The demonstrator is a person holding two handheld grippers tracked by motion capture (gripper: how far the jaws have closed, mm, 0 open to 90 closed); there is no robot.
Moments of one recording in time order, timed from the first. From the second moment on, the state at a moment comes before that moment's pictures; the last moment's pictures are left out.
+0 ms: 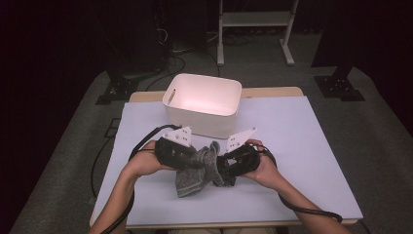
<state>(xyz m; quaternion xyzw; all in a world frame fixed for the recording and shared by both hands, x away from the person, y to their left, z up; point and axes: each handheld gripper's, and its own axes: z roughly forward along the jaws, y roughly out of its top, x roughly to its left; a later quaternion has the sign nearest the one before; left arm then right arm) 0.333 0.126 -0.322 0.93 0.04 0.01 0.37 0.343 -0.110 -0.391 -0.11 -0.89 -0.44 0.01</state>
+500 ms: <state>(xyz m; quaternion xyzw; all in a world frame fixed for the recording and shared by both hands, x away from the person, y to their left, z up) 0.336 0.103 -0.314 0.93 0.02 0.01 0.36 0.332 -0.131 -0.391 -0.11 -0.89 -0.44 -0.01</state>
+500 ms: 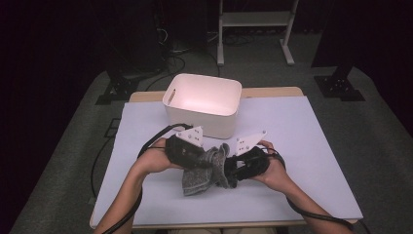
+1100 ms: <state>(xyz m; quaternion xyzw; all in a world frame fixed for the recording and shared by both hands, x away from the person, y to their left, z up) 0.332 0.072 -0.298 0.94 -0.02 0.02 0.34 0.329 -0.110 -0.394 -0.09 -0.89 -0.45 -0.03</state>
